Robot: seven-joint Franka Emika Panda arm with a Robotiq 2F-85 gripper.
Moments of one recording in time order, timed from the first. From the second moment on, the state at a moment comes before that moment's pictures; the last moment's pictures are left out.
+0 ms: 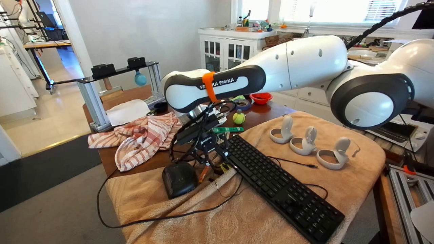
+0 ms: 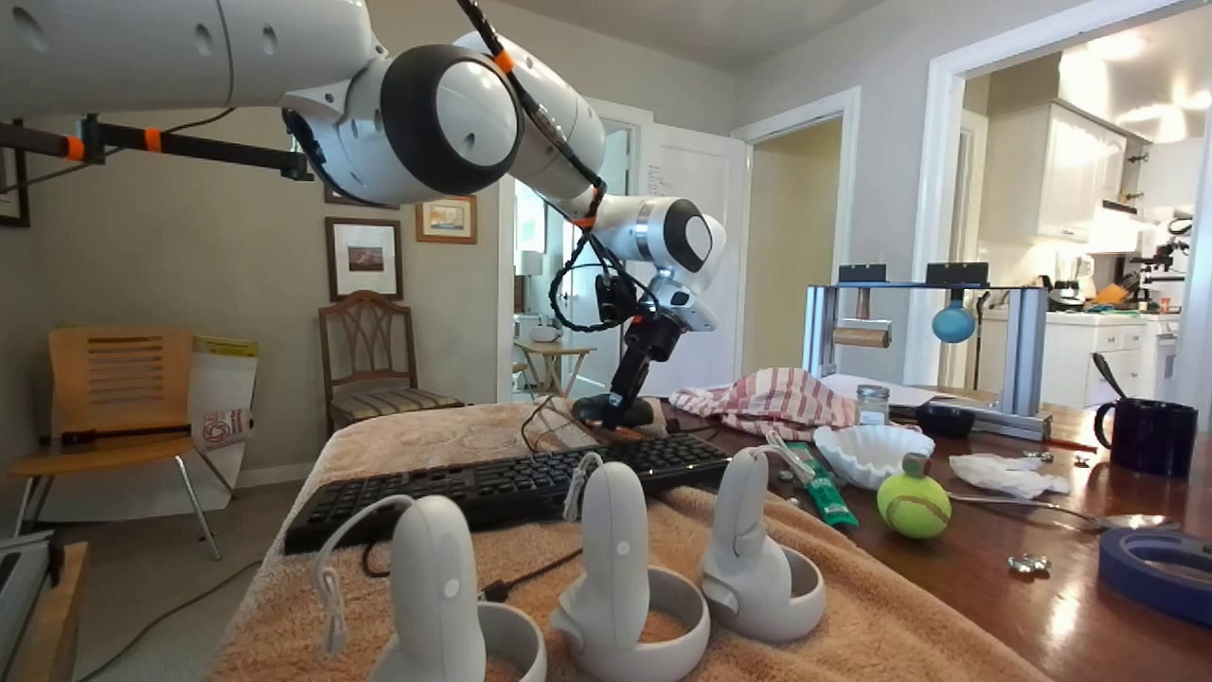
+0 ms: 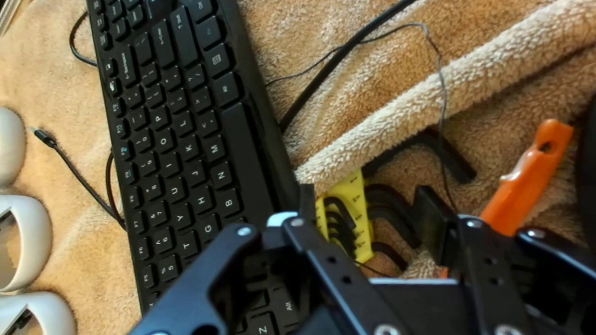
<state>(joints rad) 0.17 1.24 0.00 -0.62 0.07 1.28 1.04</state>
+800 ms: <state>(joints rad) 0.17 1.26 -0.01 -0.60 0.07 1.41 1.04</state>
